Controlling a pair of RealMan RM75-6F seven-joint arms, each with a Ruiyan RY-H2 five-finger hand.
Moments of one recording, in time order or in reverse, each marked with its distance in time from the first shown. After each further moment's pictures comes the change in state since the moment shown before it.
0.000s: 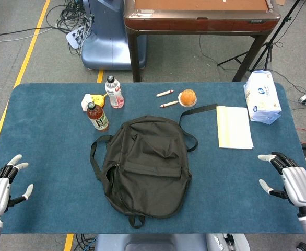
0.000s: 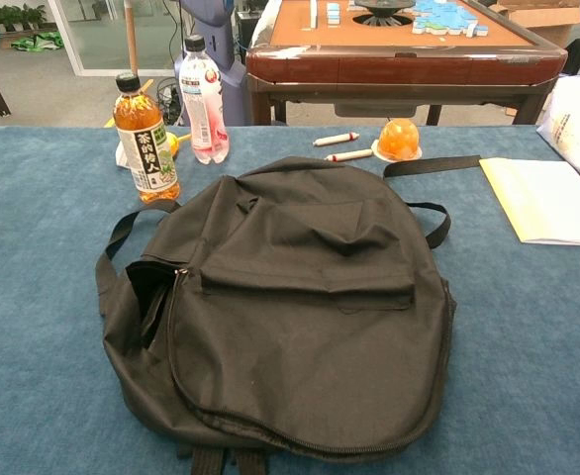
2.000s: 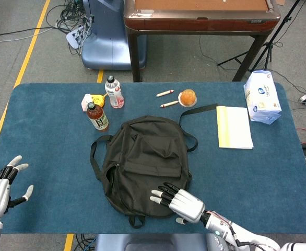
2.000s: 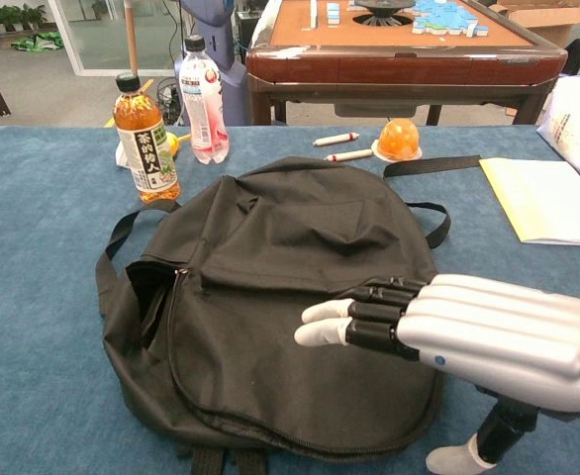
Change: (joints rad) left arm 0.006 0.000 0.005 -0.012 0.002 0.004 -0.012; right arm 0.404 -0.453 -0.102 0.020 -0.274 -0.492 -0.420
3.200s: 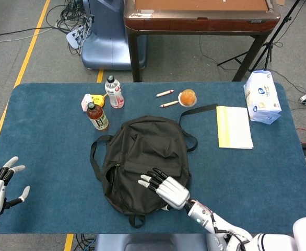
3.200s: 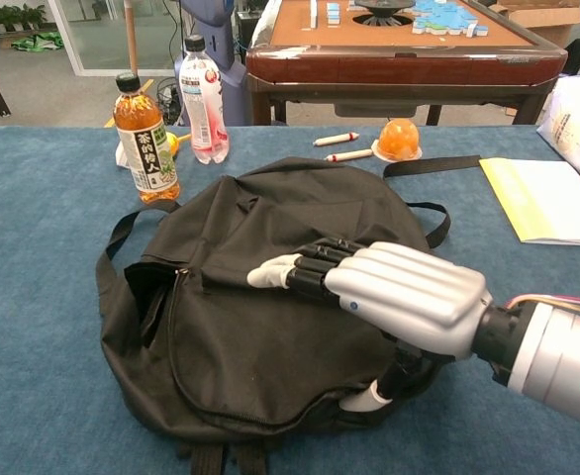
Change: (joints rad) left arm 0.009 0.010 0.005 0.040 0.009 0.001 -0.082; right arm 0.062 -0.230 0.085 0.188 0.146 0.047 -0.018
